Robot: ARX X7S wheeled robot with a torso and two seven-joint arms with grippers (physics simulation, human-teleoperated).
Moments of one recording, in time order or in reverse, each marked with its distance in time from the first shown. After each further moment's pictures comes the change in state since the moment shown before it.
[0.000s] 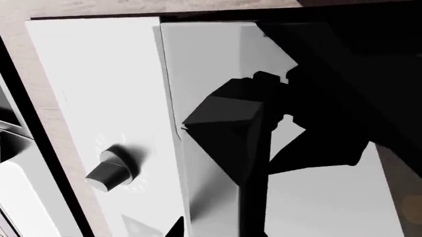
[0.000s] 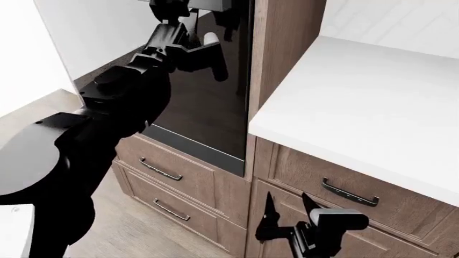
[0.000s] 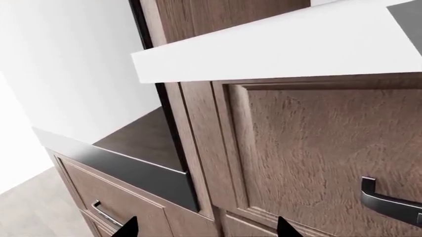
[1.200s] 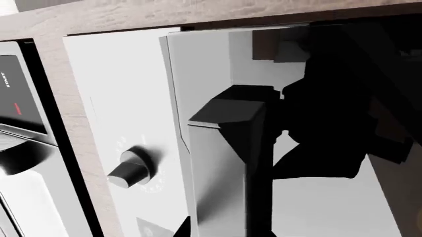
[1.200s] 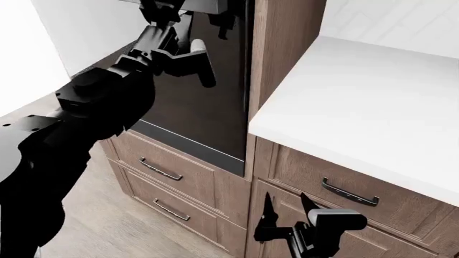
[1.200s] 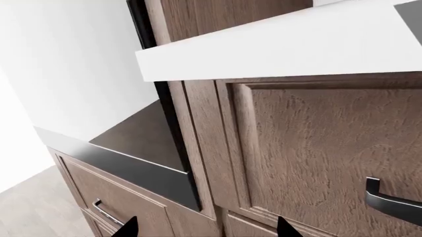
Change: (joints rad) left arm 0.001 -0.130 0.002 0.134 0.062 0.073 -0.041; right arm 0.005 0.011 -0.028 0.004 0.005 -0.013 0.018
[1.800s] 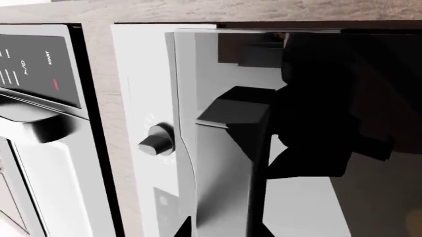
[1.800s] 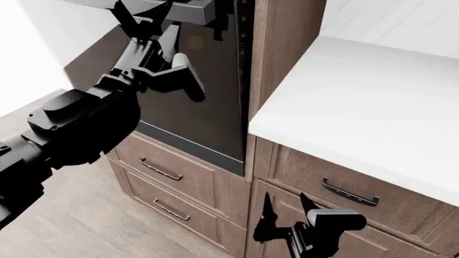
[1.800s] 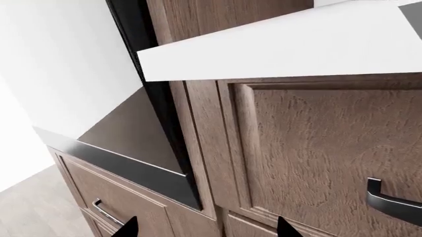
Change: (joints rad) left arm 0.047 -0.288 -0.024 0.585 -0.034 -0.262 -0.054; right arm 0.003 0.006 -0.014 0.000 0.002 -0.006 0.012
